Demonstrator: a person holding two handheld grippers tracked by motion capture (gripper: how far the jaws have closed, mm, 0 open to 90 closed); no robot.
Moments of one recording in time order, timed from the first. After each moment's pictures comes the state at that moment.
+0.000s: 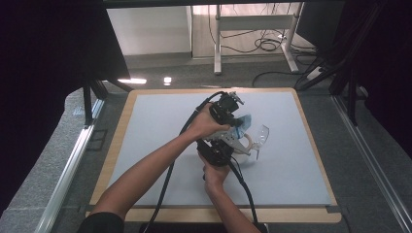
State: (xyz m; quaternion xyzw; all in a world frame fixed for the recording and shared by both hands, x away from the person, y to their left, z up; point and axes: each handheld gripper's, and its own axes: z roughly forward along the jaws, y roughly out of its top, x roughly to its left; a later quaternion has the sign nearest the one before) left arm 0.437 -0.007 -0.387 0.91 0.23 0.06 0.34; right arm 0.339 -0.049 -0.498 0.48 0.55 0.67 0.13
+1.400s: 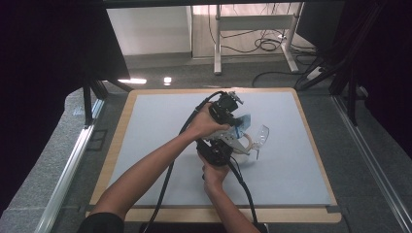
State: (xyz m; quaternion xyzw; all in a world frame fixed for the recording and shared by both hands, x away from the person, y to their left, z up) left arm 0.438 -0.006 -0.387 0.91 0.24 0.05 0.34; right arm 0.340 -0.047 -0.499 0.48 0.55 0.67 0.14
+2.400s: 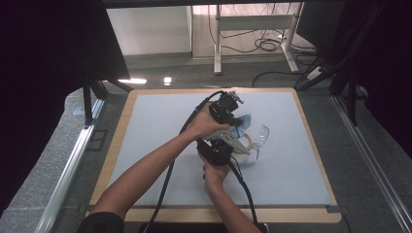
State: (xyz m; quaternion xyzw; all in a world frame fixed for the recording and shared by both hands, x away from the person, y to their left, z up) left arm 0.438 -0.006 -0.386 0.91 0.23 0.05 0.34; right arm 0.340 -0.049 -0.497 0.48 0.56 0.67 0.14
